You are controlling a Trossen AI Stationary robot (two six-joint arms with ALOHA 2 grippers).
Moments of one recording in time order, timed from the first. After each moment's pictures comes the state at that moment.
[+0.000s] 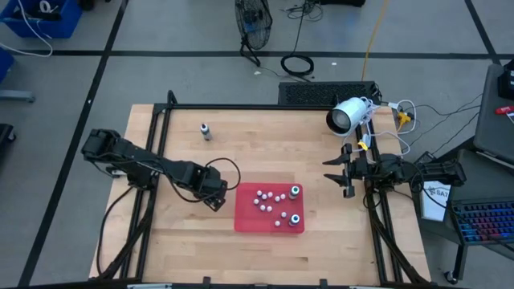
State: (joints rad) left arm -0.22 1.51 0.92 -0.86 -0.02 -1.10; right arm 0.06 0.04 0.01 0.13 0.08 -0.07
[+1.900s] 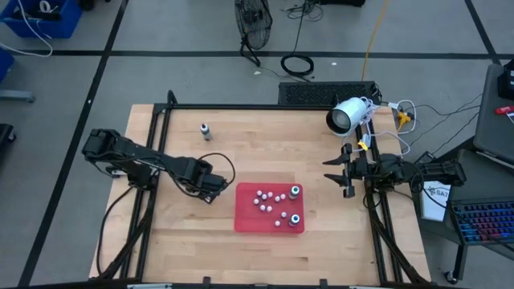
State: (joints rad) left arm -0.18 1.51 0.96 -1.15 -0.05 -1.17; right arm 0.06 0.04 0.02 0.13 0.08 -0.07
